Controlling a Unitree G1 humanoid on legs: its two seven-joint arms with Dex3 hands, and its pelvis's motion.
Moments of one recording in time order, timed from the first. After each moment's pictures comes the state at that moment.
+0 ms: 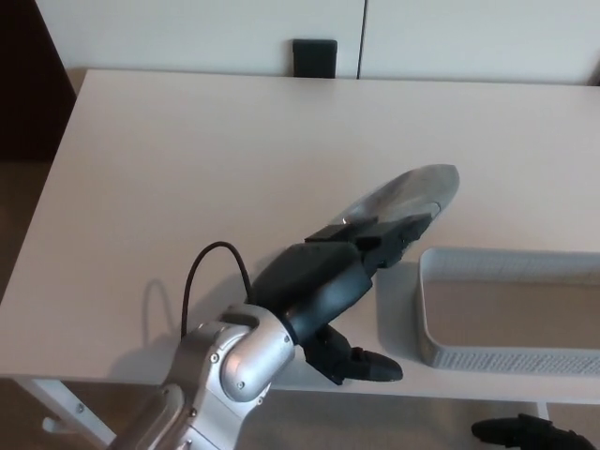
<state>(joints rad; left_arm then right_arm) -0.22 0.22 -0.57 -0.09 0.66 0.21 -0.22 0.20 -0.28 0.05 0.50 -0.09 -0.07 0.17</state>
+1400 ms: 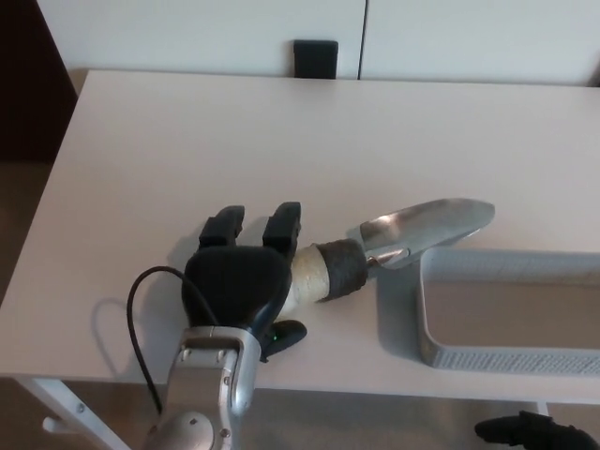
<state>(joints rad) -0.20 0.18 -0.58 0.09 1.13 0.53 -0.01 0.21 -0.31 0.08 0.44 -0.15 -0.03 0.14</state>
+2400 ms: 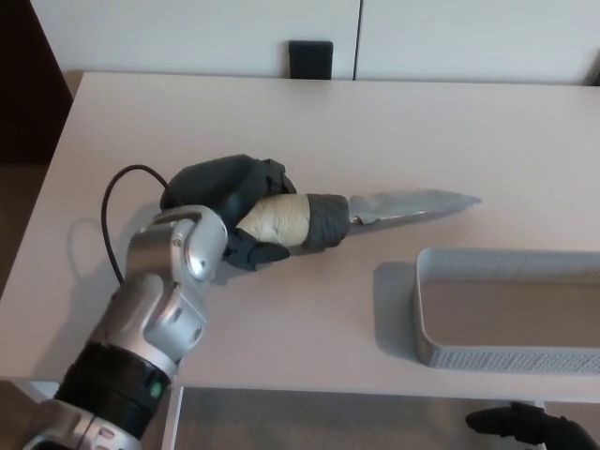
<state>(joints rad) -0.54 0.20 -0.29 0.41 0.78 0.31 -0.26 0.19 -0.30 0.08 0.42 -0.15 -0.02 0.15</state>
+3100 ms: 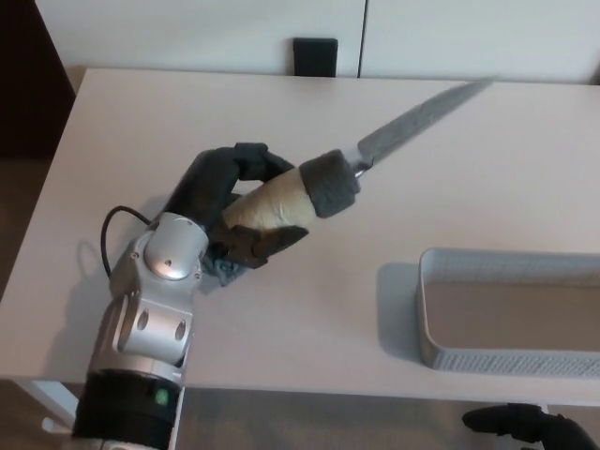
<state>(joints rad) -0.43 -0.01 0.03 0.26 0.51 0.27 -0.25 0.18 -0.29 0.08 0.42 -0.15 -0.01 0.16</state>
